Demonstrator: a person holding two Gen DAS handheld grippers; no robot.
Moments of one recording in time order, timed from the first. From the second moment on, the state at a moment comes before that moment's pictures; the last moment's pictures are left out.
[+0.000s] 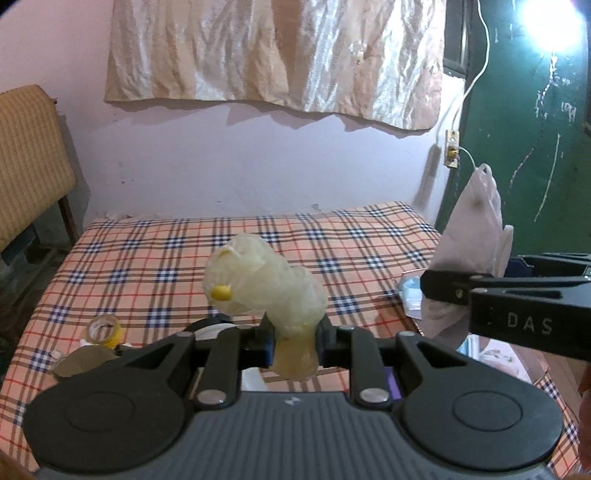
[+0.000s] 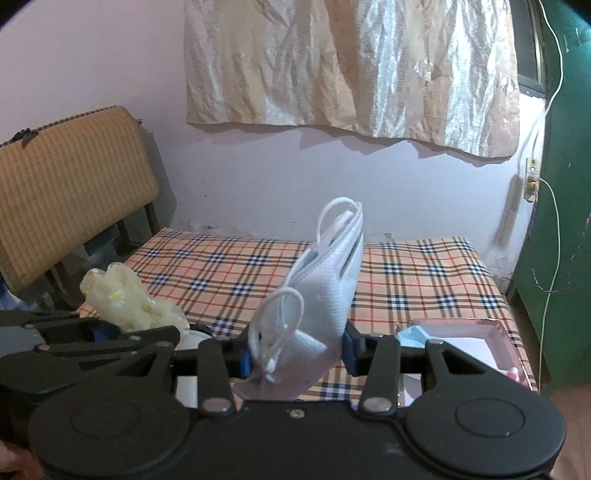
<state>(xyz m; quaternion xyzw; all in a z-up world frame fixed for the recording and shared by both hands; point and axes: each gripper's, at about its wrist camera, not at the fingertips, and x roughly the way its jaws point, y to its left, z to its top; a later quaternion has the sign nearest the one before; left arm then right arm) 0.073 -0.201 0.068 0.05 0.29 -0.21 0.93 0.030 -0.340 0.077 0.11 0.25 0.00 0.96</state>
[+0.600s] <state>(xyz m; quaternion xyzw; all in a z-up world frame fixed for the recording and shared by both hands) 0.067 -0.252 0.061 0.07 0.30 -0.26 0.92 0.017 -0.389 0.063 0.13 0.25 -0.03 0.96</state>
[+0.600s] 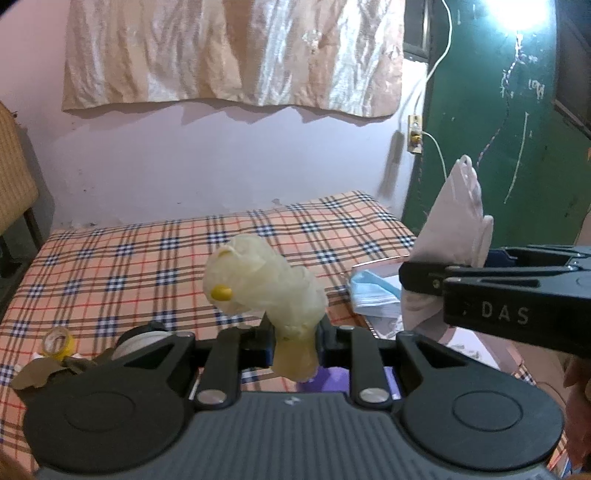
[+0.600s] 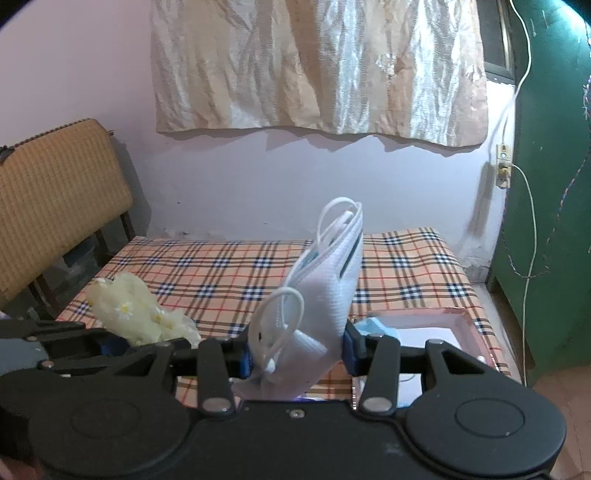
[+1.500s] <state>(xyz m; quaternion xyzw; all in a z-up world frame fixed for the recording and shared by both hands) 0.068 -0.322 0.042 0.08 0.31 -0.32 0.89 0.004 -0.459 0.036 0.15 0.26 -0.09 0.95</state>
